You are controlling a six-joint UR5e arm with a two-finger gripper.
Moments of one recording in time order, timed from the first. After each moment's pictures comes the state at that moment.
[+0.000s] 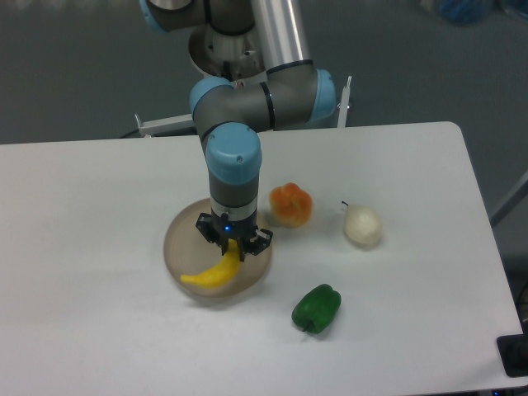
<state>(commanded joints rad) 2.08 -1.93 -1.83 -0.88 1.51 0.62</state>
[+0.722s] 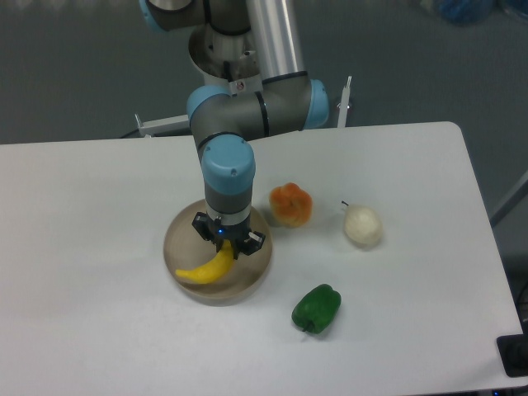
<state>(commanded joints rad) 2.06 -1.97 -1.83 -0.88 1.51 0.62</state>
